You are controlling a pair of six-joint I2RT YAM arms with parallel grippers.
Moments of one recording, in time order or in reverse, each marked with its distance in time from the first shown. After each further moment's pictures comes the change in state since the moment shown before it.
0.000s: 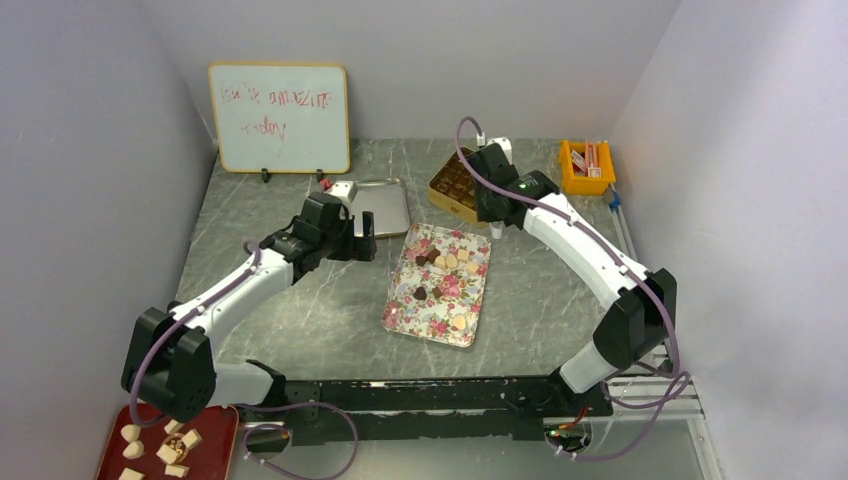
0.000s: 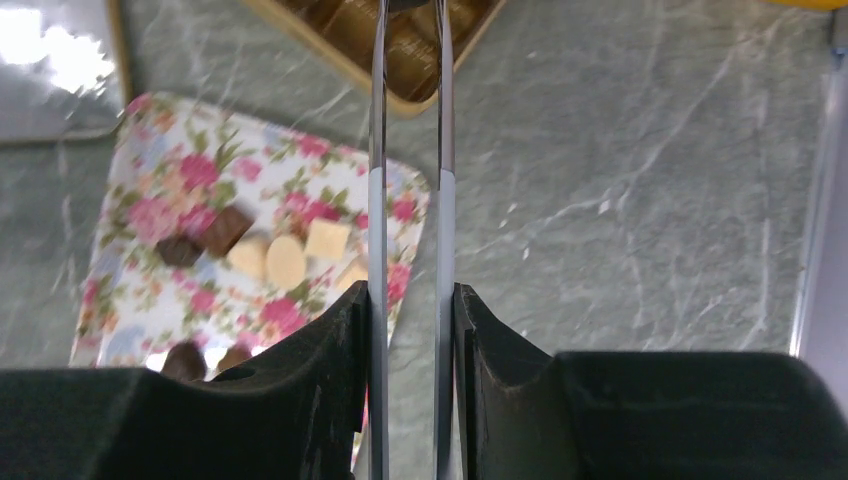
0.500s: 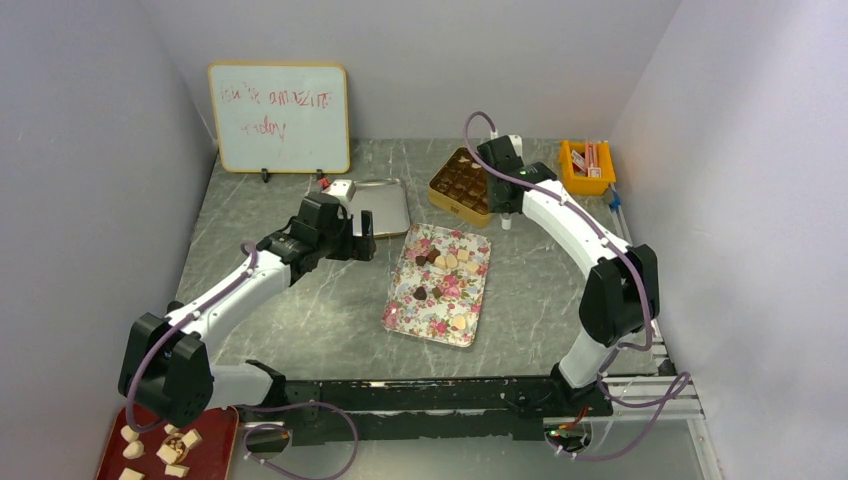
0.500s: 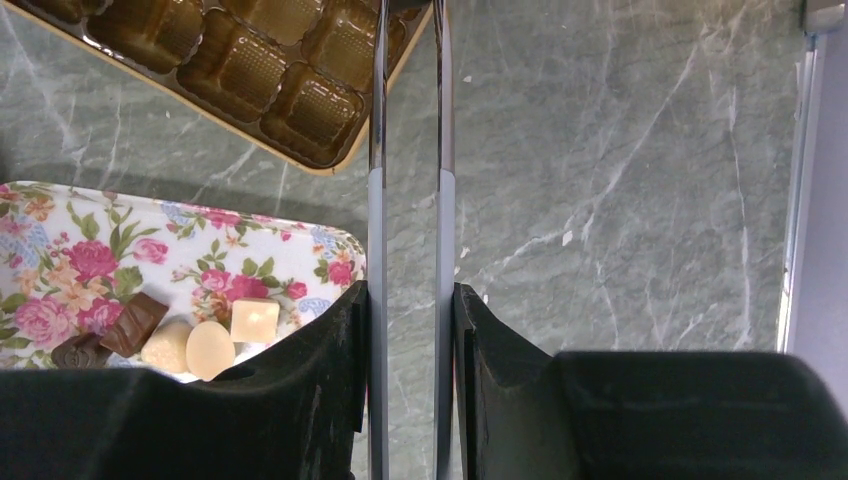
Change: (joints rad) left arm 0.001 -0.026 0.000 -0.010 0.000 0.005; right arm -0.164 0.138 0.000 0.104 0.013 -0.049
